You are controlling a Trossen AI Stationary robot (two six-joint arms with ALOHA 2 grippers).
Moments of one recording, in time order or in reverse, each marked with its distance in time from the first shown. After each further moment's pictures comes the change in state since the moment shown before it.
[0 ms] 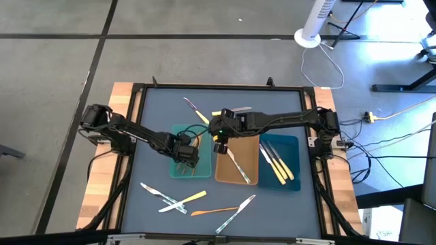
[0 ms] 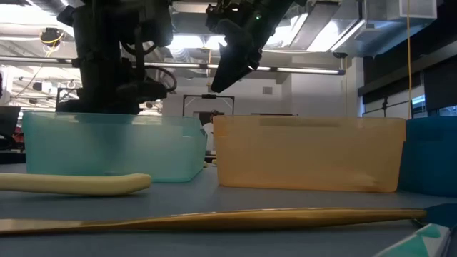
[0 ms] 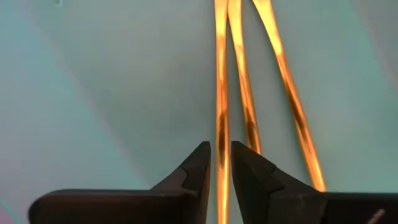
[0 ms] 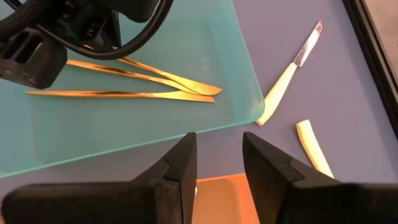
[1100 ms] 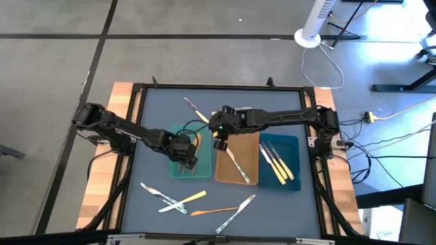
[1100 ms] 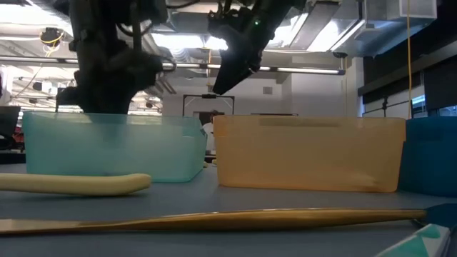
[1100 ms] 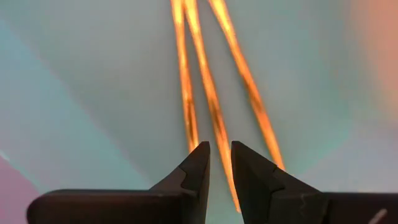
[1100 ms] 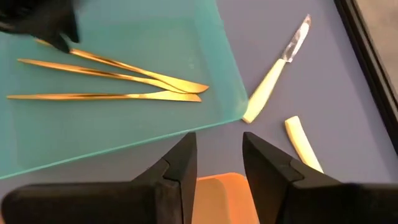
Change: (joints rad) left arm 0.000 -0.111 0.000 -0.002 0.086 0.058; right arm -0.040 0.000 0.000 -0.003 -0.009 -0.002
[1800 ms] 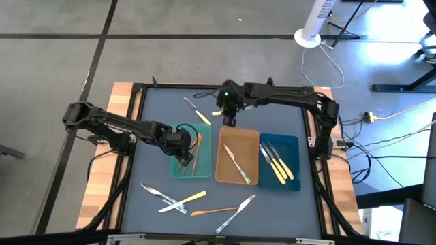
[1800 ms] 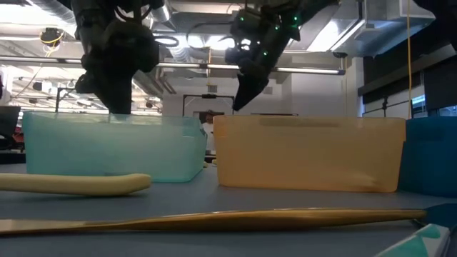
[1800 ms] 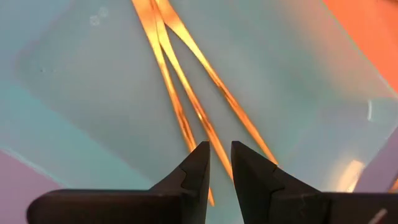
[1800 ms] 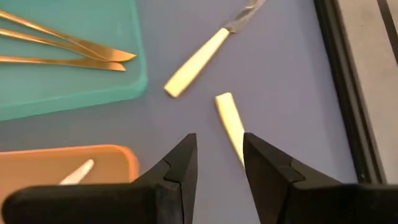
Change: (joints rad) left arm 0.071 -0.137 -0.001 -0.029 0.048 0.286; right arm -0.300 0.000 0.000 -0.054 -0.248 -0.283
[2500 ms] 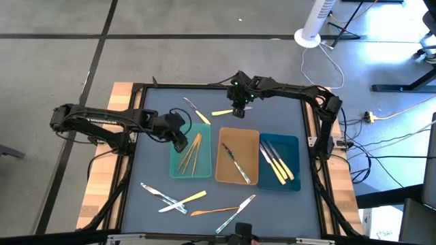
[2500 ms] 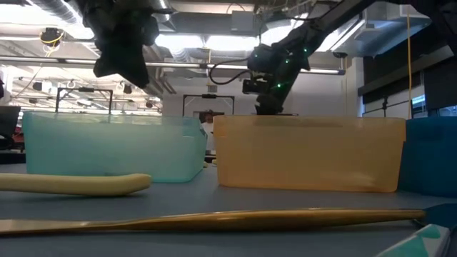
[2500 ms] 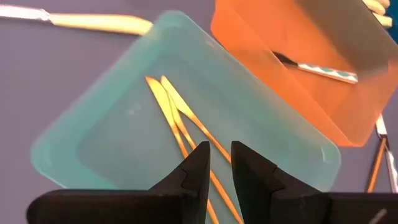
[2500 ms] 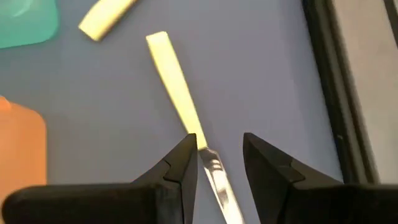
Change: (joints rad) left arm 0.150 -0.210 0.000 0.024 -0.034 0.217; right arm -0.174 0.000 -0.194 0.156 -0.070 -0.144
